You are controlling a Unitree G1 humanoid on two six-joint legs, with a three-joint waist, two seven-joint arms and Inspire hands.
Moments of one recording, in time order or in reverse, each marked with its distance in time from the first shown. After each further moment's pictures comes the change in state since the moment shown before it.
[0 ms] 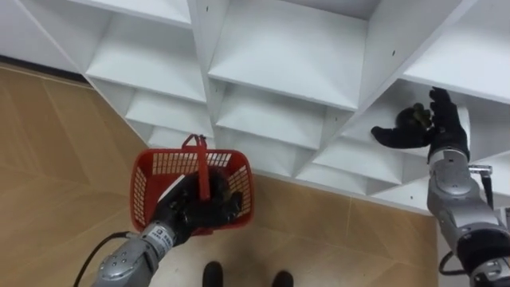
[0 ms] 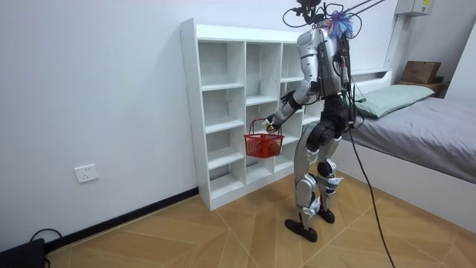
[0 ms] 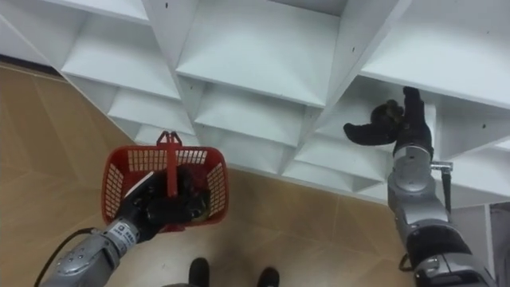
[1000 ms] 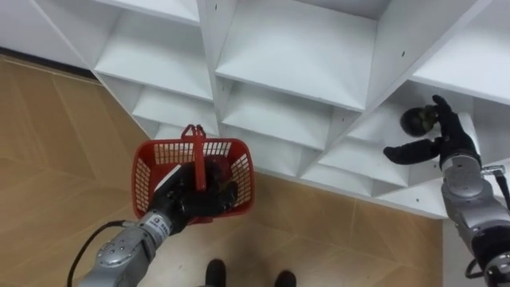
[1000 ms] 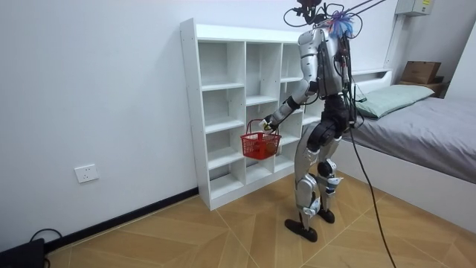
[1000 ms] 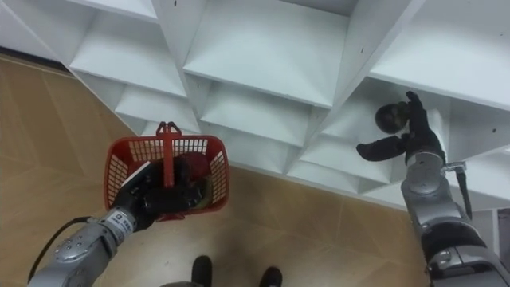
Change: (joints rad) left arm -0.043 0.018 0.001 0.027 -0.001 0.011 0.024; right arm -0.043 -0.060 0.039 0.141 -0.151 0.043 0.061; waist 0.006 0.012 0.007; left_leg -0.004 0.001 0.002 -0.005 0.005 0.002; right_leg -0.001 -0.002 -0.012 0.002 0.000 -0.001
